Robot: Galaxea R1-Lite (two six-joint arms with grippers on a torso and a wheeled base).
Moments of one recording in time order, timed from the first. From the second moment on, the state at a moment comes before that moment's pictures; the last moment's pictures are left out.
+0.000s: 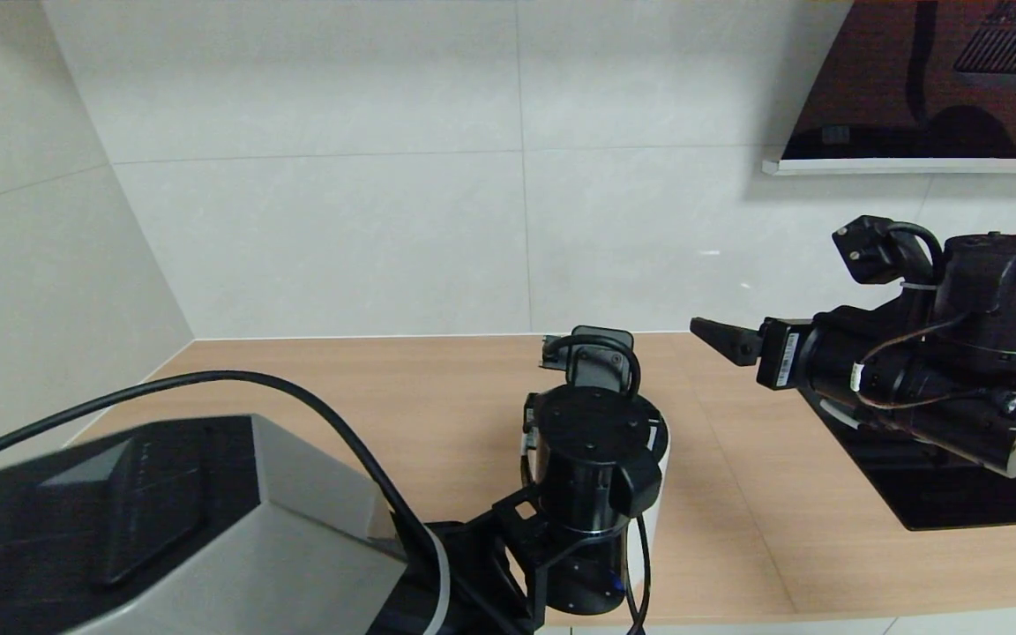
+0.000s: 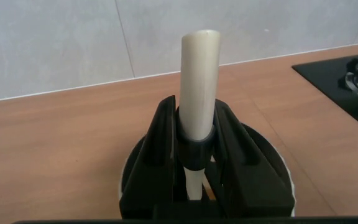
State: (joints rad) left arm -0.98 2.16 -1.02 -1.10 0.81 -0.01; right arm 0.48 1.61 -0.76 -0.71 -0.05 0.21
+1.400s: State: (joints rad) left arm -0.96 1.66 -0.79 -1.02 0.56 -0.01; right arm 0.48 1.55 -0.76 -0.72 -0.08 0.20
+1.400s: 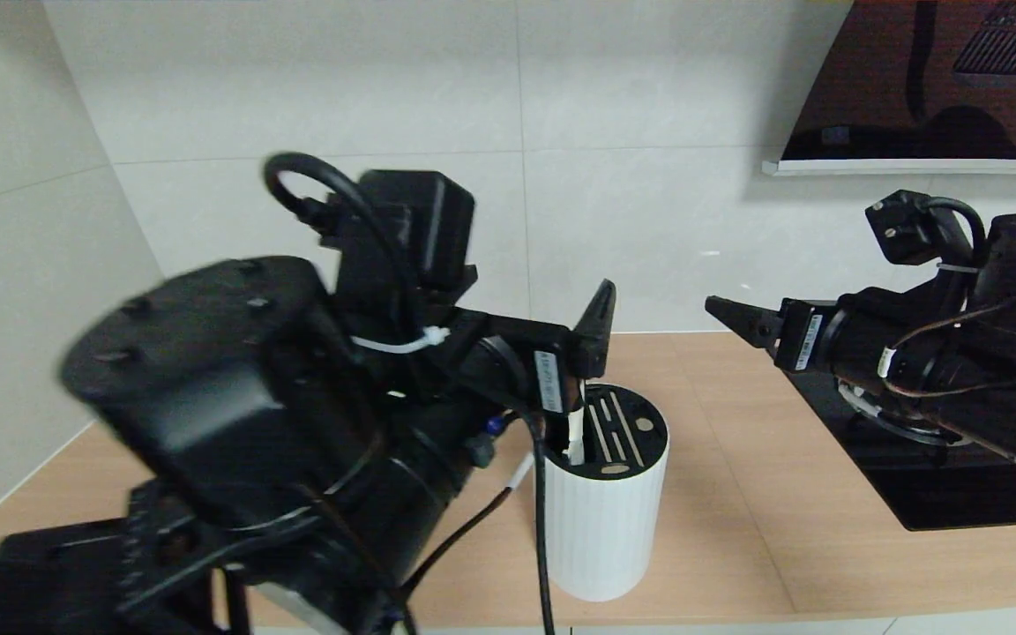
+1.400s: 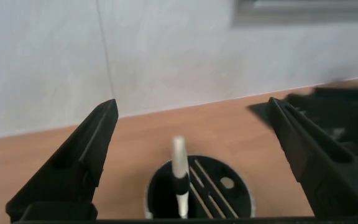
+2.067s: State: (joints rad) left arm -0.58 0.82 -0.59 -0.29 0.27 0.03; right arm 0.40 0.91 -0.53 -0.61 -0.10 0.05
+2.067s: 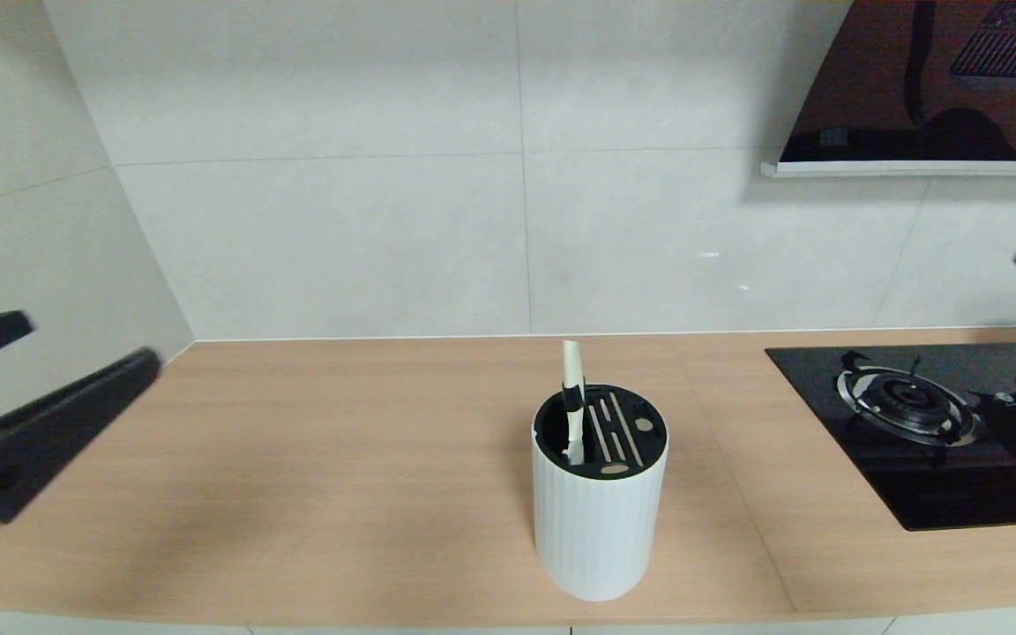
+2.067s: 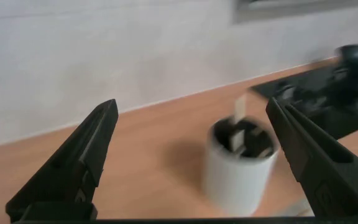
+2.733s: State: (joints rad) left arm -0.16 0.16 -0.56 0.15 0.24 0.14; right arm 0.09 0.16 -0.45 0.01 -0.11 -0.03
